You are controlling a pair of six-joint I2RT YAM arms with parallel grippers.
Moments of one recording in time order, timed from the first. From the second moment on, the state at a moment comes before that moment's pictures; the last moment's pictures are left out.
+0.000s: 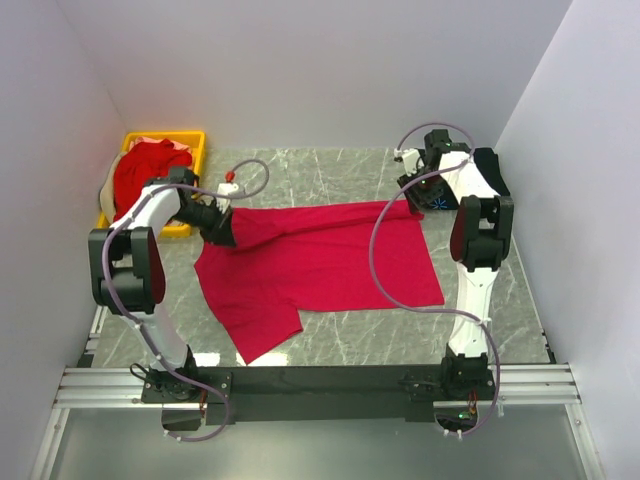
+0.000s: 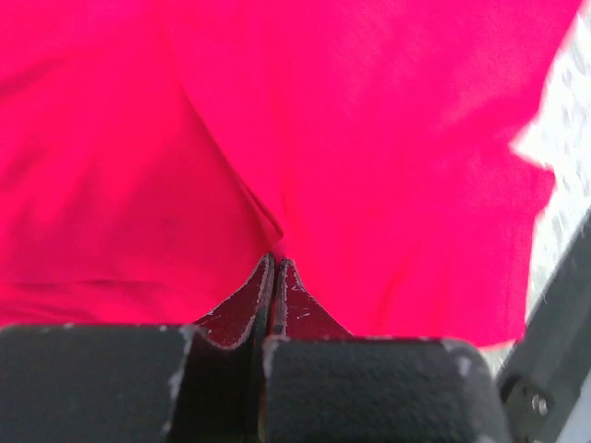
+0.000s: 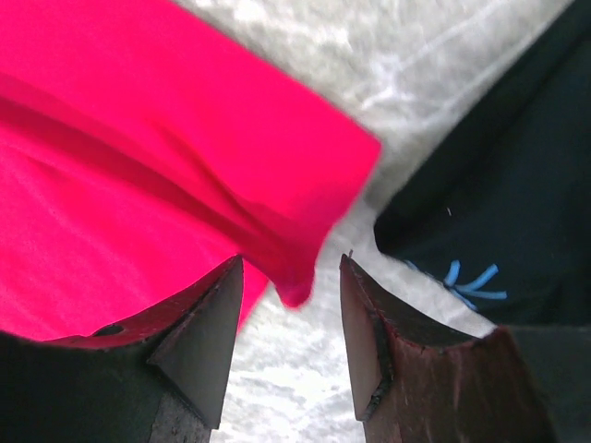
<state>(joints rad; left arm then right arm) 0.04 1.82 1.37 -0.94 0.76 0.82 0.02 2.29 1.99 -0.98 -0.20 -0.58</state>
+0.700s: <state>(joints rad) -0.05 1.77 1.15 -0.83 0.63 0.93 0.01 2.27 1.98 -1.01 -0.23 -0.58</state>
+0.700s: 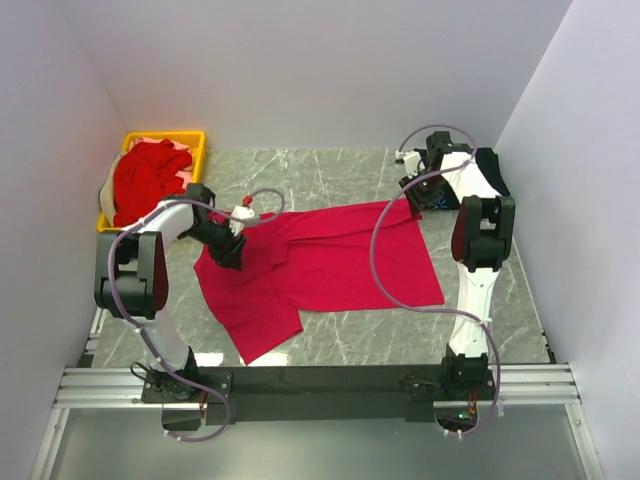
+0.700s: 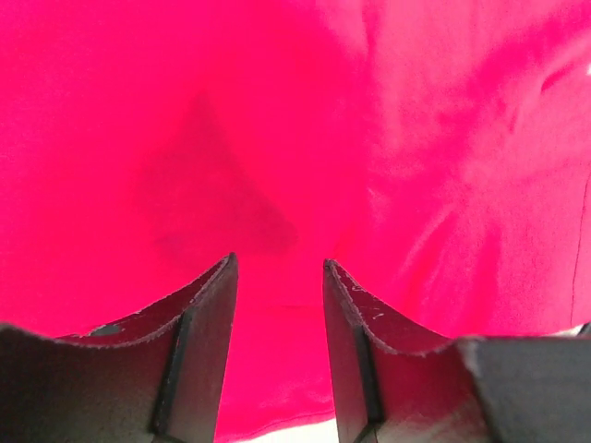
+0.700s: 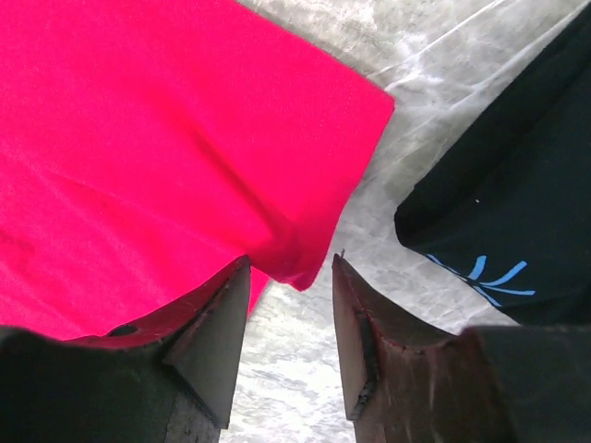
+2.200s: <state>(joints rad) 0.05 2.05 1.55 -0.46 0.41 0.43 0.09 2.31 2.10 -0.90 -0.16 -0.59</state>
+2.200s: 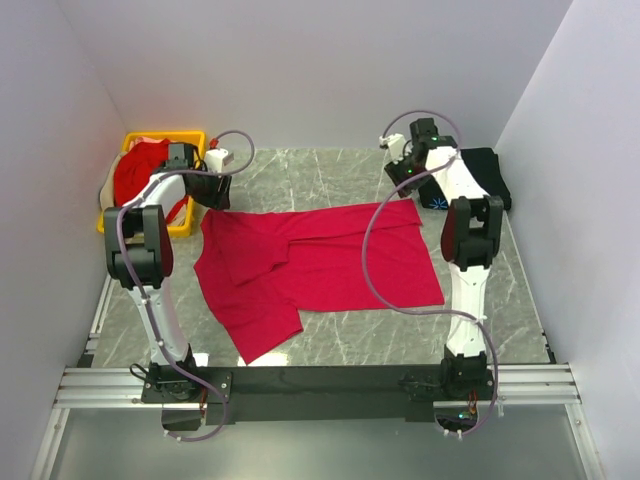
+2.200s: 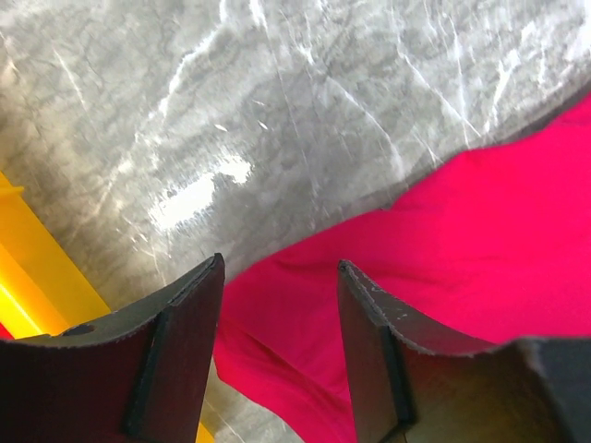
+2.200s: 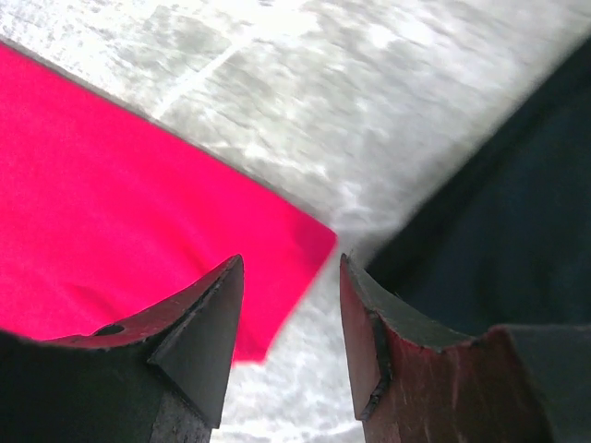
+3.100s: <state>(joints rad) 0.05 2.18 1.67 -0.51 0.36 0.46 0.13 2.41 2.04 -0.77 0.05 -0.64</state>
